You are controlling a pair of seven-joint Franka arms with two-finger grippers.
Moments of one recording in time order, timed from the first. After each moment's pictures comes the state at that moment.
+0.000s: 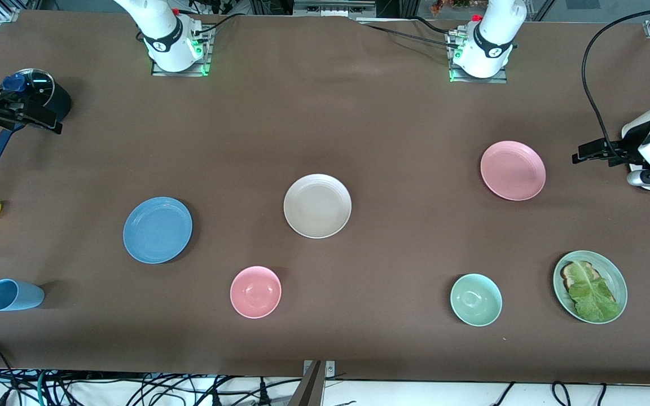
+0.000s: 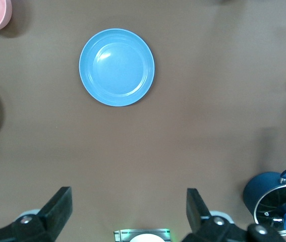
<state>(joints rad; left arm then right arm) -0.07 0.04 0.32 -1.98 -0.13 1.84 0.31 0.04 0.02 -0.08 -1.60 0.01 1.49 0.03</state>
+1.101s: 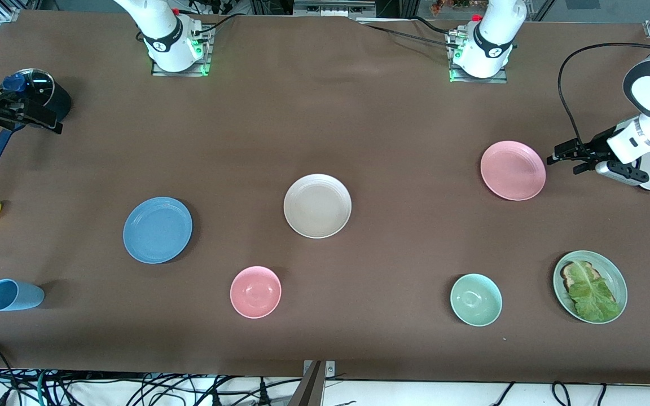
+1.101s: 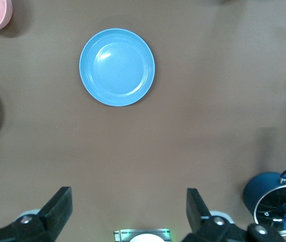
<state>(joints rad) 0.03 0.06 0.34 -2.33 -0.39 2.21 0.78 0.04 0.02 -0.08 -1.60 0.01 1.49 0.03</state>
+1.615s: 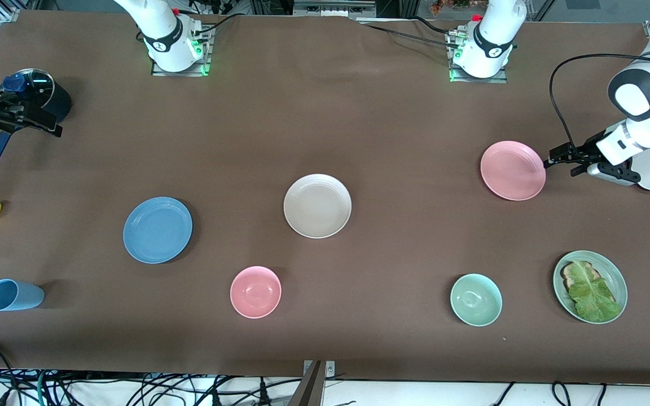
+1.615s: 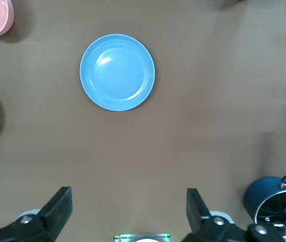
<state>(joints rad) 0.04 0.11 0.34 -2.41 -0.39 2.38 0.82 0.04 0.02 -0.08 -1.60 0.01 1.51 0.03</state>
